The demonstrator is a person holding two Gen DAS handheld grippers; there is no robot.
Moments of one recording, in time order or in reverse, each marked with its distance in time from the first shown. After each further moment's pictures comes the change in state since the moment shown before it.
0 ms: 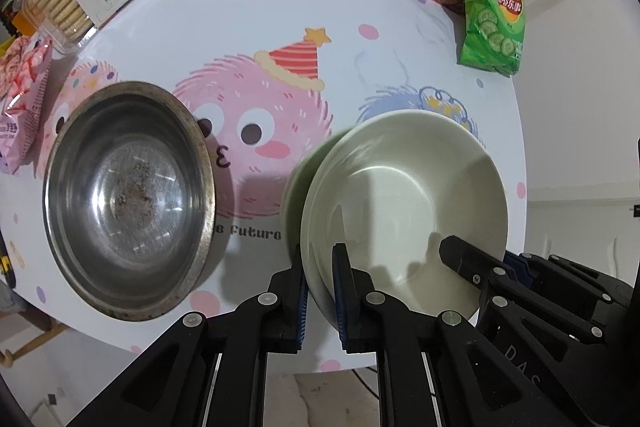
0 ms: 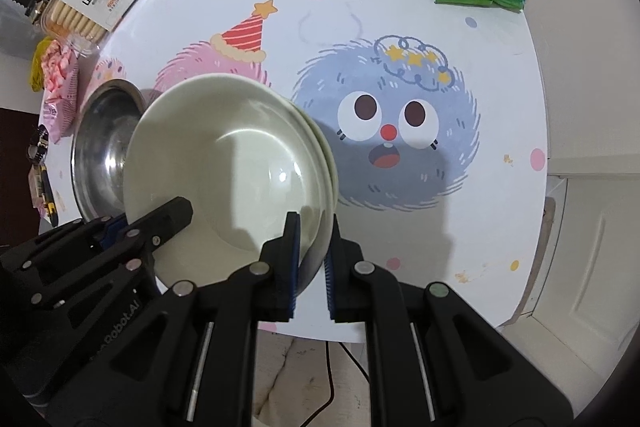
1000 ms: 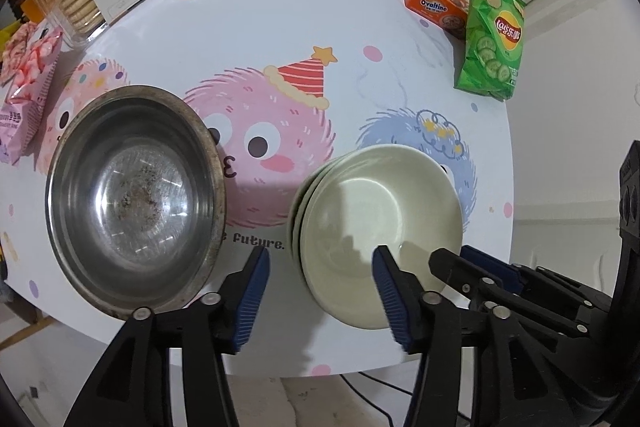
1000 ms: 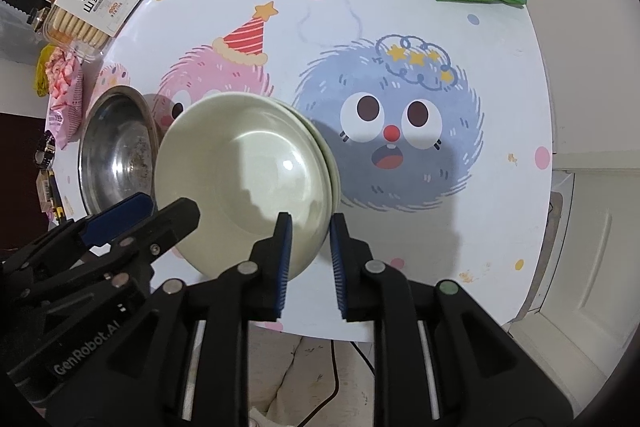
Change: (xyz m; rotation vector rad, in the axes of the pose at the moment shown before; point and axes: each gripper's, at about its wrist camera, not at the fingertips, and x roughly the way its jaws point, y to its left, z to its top) left arm -0.015 0.014 0.004 -0.046 -0.044 -0.043; right arm -0.004 -0.004 0.003 0.028 0.000 0.042
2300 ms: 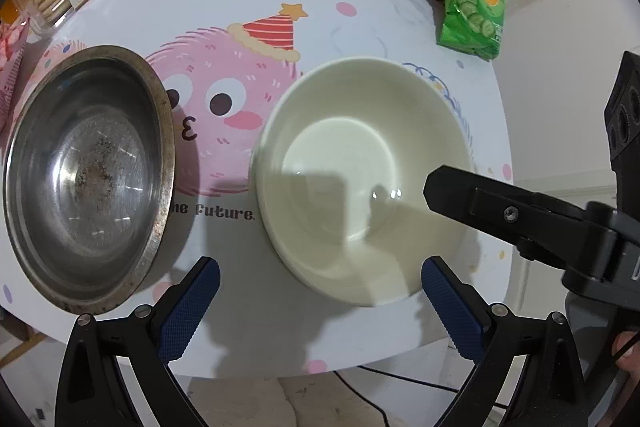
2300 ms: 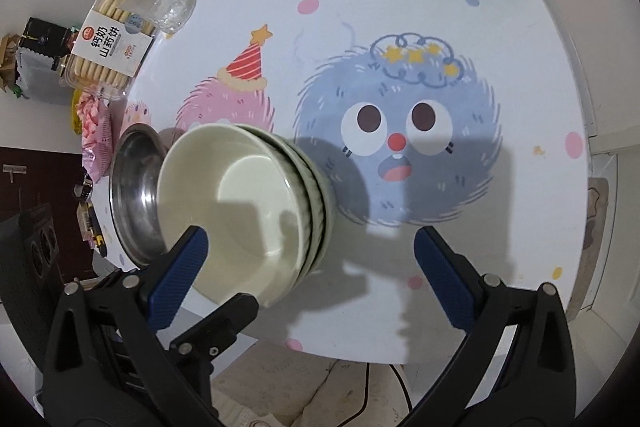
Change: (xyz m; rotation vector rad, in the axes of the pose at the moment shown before) left arm 0.036 -0.009 -0.029 0.070 0.026 -0.054; right arm 0.016 -0.042 0.004 0.094 -0.047 0.195
